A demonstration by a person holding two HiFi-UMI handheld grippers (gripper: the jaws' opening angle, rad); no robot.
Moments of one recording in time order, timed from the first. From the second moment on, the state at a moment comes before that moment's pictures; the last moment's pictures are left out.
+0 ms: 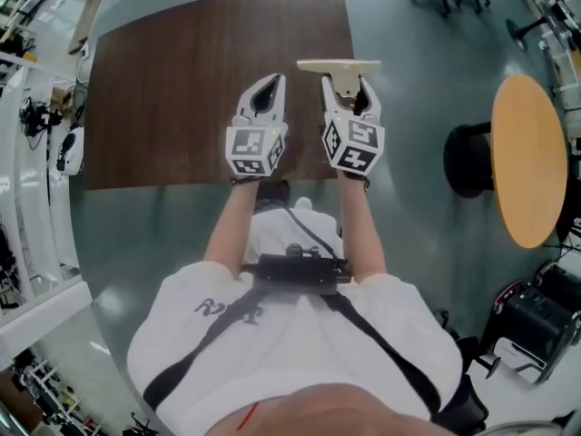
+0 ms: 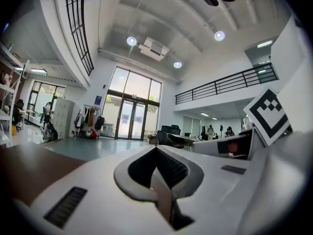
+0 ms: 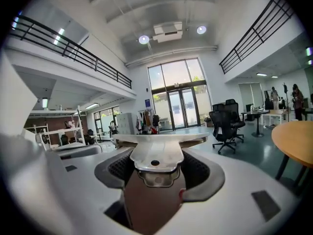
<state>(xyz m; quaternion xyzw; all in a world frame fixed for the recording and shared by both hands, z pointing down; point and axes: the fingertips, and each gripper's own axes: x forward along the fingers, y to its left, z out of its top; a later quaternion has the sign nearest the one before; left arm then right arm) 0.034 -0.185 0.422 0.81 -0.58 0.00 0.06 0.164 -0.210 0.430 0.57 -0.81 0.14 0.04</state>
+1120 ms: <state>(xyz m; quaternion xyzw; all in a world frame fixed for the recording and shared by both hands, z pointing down) 0.022 -0.149 0.334 0.80 -0.60 -0.08 0.03 0.127 -0.170 0.319 0.52 -0.85 0.08 -0.01</state>
